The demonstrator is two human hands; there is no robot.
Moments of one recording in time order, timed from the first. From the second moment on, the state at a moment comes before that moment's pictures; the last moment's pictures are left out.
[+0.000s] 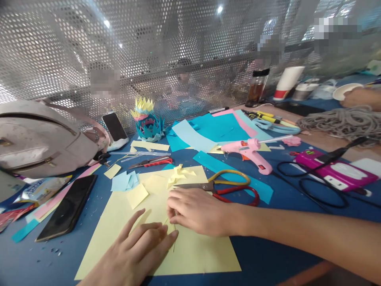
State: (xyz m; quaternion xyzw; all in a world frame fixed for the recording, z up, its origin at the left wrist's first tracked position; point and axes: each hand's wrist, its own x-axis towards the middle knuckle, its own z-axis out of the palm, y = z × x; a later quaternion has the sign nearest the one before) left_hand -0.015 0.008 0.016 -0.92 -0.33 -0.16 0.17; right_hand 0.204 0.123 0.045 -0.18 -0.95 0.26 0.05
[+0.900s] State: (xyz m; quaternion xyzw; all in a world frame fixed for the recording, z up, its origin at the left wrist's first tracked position) left_hand -0.013 0.008 0.016 -0.91 -0.33 -0.16 0.17; right_hand 0.204 0.118 0.038 -0.12 -0.98 0.14 0.06
